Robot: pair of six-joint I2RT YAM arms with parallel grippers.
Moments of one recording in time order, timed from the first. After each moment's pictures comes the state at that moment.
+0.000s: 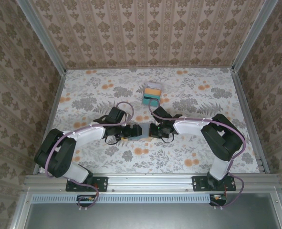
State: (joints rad) left arm -0.62 1.48 0.71 -0.27 0.41 -0.65; right arm 0.69 1.77 0.94 -0.27 -0.20 0.79
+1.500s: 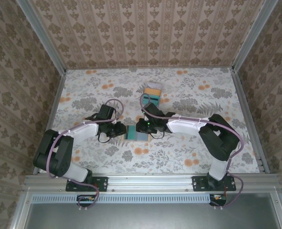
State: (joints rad) left arm -0.43 1.48 0.70 -0.34 0.38 -0.58; right arm 0.78 1.82 1.10 -0.19 -0.23 0.86
